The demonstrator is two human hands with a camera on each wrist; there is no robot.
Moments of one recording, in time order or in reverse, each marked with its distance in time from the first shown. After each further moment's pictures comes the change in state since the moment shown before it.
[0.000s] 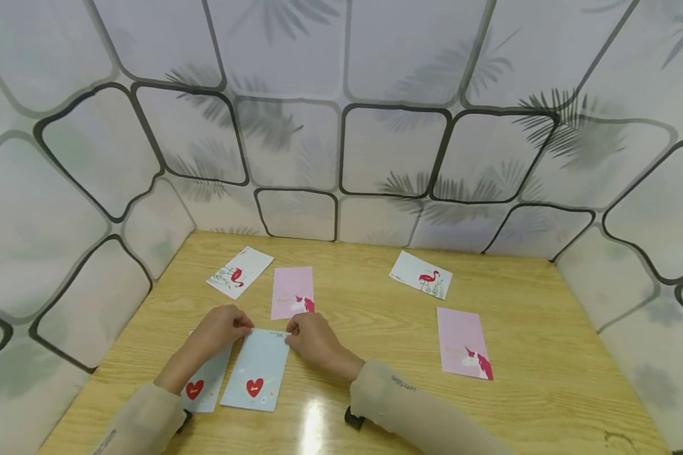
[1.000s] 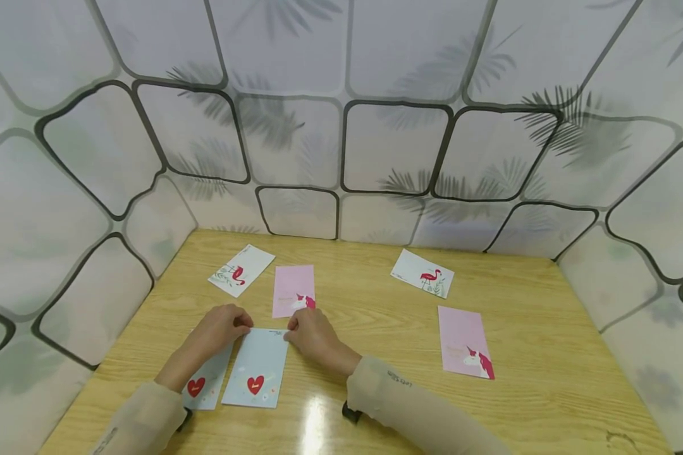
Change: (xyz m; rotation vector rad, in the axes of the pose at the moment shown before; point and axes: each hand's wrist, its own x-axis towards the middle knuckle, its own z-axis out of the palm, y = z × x) left_hand -0.002 -0.001 -0.001 0.028 0.001 0.013; right_hand 0.007 -0.002 0.001 0.007 -0.009 0.068
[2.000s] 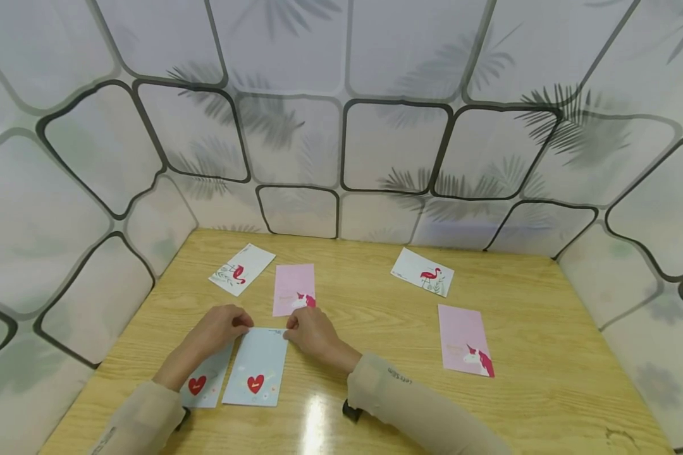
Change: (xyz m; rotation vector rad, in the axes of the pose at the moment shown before) left_hand -0.003 -0.004 0.000 -0.022 -0.024 -0.002; right_hand 0.000 0.000 0.001 -0.008 0.004 -0.019
